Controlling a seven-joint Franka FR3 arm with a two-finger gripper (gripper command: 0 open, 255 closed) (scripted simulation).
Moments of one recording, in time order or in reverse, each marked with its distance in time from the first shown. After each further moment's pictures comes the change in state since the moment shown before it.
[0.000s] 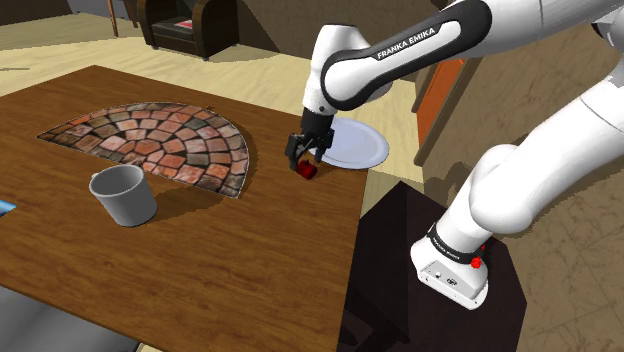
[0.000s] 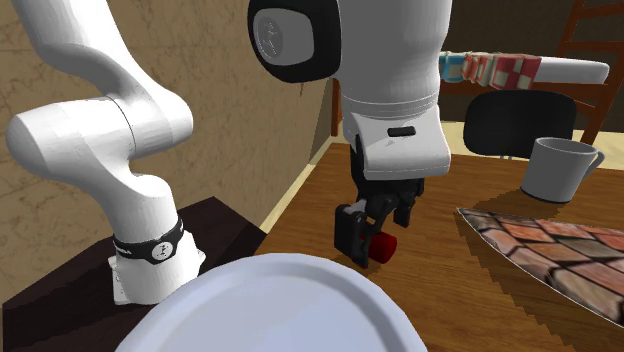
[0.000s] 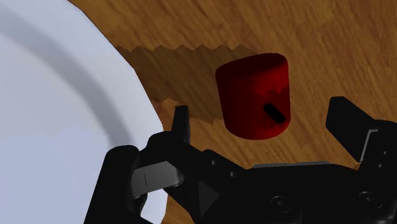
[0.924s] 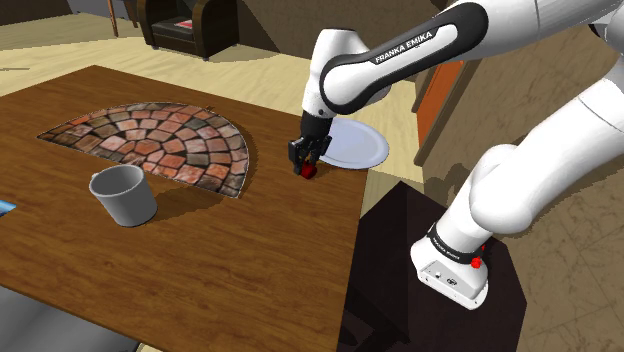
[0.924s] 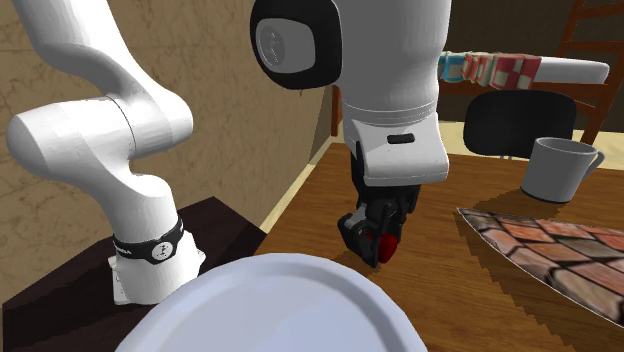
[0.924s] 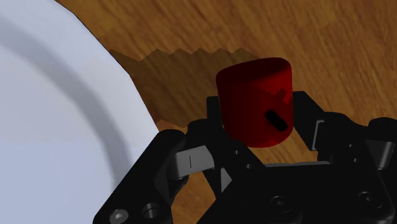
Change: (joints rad) arm 0.003 0.011 0.005 -0.008 0.004 0.021 0.001
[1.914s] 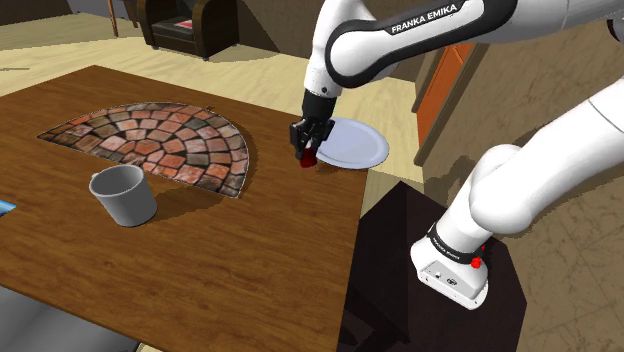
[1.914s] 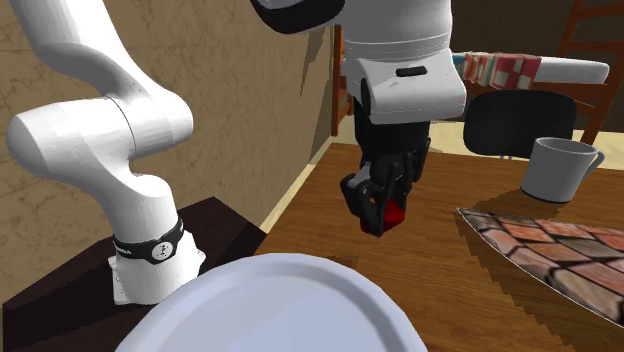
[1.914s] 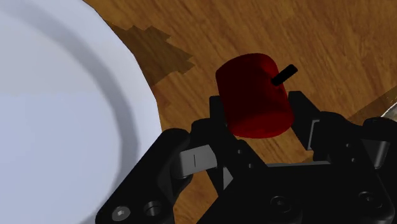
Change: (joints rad) arm -0.007 -0.073 -0.010 0.072 -0.020 -0.143 0.027
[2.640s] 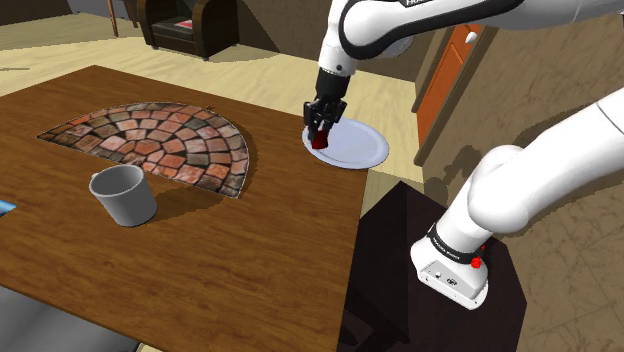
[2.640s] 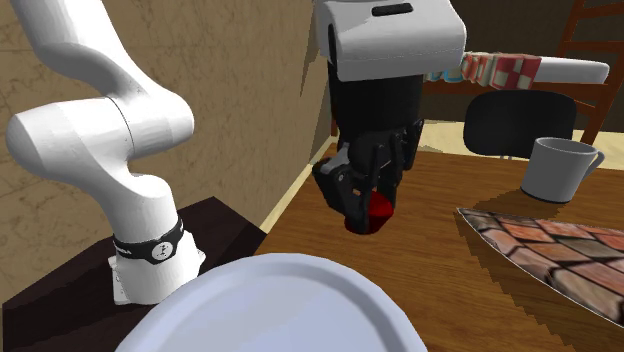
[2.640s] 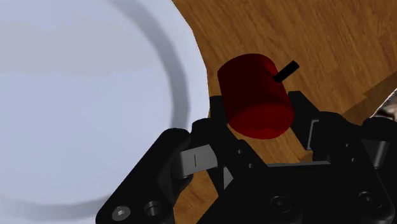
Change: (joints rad) arm -0.046 -0.054 -0.076 0.044 -0.038 -0.117 -0.074
